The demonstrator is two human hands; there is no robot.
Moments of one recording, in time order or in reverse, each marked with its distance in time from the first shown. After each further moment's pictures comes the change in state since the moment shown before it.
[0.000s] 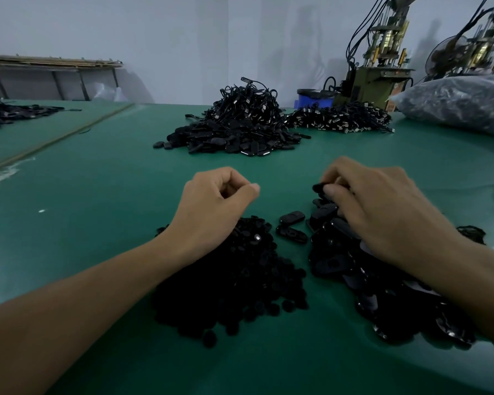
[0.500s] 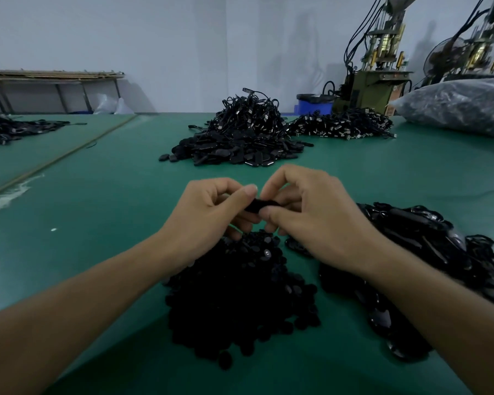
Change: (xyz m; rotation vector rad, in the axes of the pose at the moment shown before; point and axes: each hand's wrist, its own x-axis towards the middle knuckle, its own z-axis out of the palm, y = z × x) left_hand 0.003 0.008 -0.027 -0.243 -0.191 -0.098; right_hand 0.031 -0.052 0.032 0.610 -0.077 -0.015
